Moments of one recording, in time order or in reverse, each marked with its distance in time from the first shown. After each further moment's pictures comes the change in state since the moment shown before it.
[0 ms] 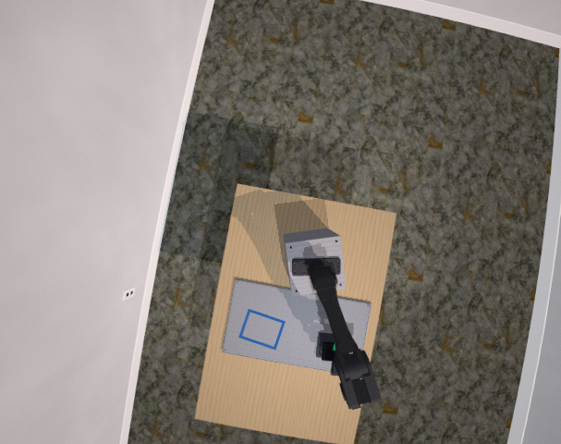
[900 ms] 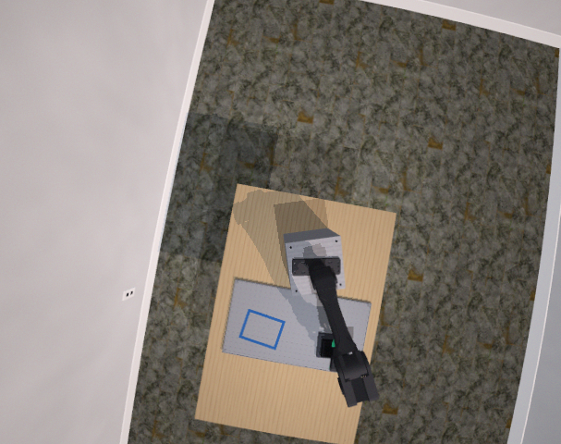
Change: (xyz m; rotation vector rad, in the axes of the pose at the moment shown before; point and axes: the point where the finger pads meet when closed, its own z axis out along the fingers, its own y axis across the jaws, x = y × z) arm -0.001 -0.002 0.030 0.004 -0.001 0.000
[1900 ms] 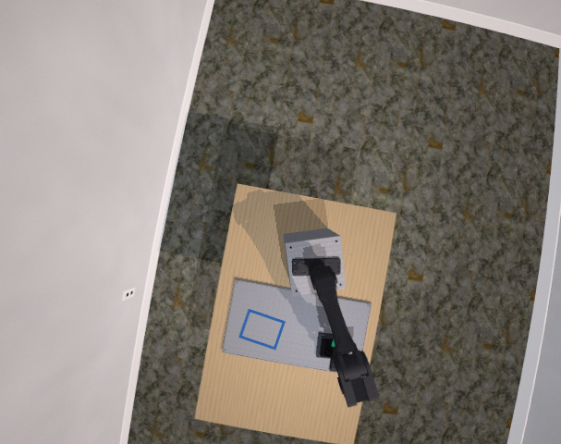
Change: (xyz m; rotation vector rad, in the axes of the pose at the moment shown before) arm 0.000 0.001 0.001 0.000 0.000 0.005
